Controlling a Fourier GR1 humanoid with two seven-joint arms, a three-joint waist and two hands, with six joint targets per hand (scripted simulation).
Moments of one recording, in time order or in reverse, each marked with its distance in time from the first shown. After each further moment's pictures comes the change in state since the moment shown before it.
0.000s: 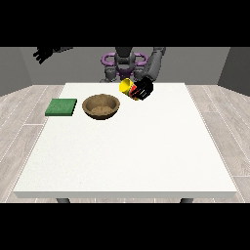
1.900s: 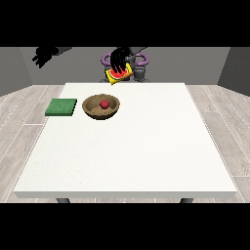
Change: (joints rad) left arm -0.353 -0.057 -0.634 -0.067 -0.799 -0.472 0.918; right arm -0.092 -0.020 -0.010 0.347 0.060 0.003 -0.074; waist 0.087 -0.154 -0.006
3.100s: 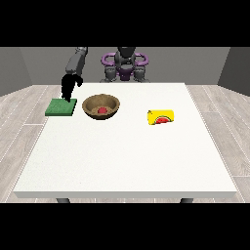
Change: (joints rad) left arm 0.078 0.284 0.974 -0.442 1.250 -0.280 -0.423; right arm -0.005 0.130 -0.046 0.076 0.037 -0.212 -0.144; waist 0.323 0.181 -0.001
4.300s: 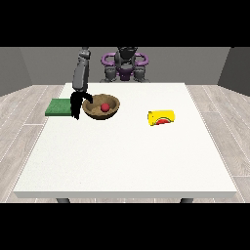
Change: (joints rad) left arm 0.103 0.239 0.154 -0.189 0.261 -0.191 0.082; right arm -0.221 0.000 0.003 0.428 0.023 0.044 -0.357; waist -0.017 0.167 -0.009
